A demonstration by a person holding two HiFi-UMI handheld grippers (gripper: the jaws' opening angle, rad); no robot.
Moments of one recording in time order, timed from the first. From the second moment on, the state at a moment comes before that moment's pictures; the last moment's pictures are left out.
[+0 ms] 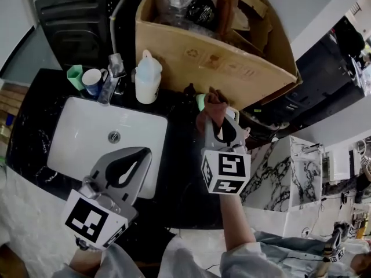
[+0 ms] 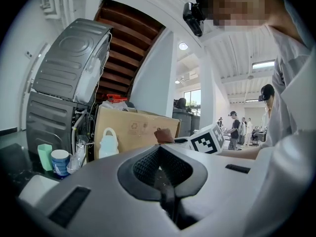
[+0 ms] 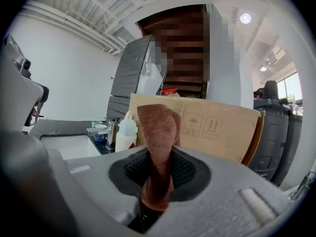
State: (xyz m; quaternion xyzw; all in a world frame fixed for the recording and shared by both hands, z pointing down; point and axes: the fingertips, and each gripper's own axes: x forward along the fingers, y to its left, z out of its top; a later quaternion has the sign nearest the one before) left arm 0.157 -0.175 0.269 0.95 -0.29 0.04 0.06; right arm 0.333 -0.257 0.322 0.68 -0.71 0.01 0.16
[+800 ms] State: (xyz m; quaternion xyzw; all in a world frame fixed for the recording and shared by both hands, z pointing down) left arm 0.153 -0.192 0.275 0.94 -0.34 0.05 0.07; right arm 0.328 -0.331 0.370 0.63 -0.74 0.01 0.22
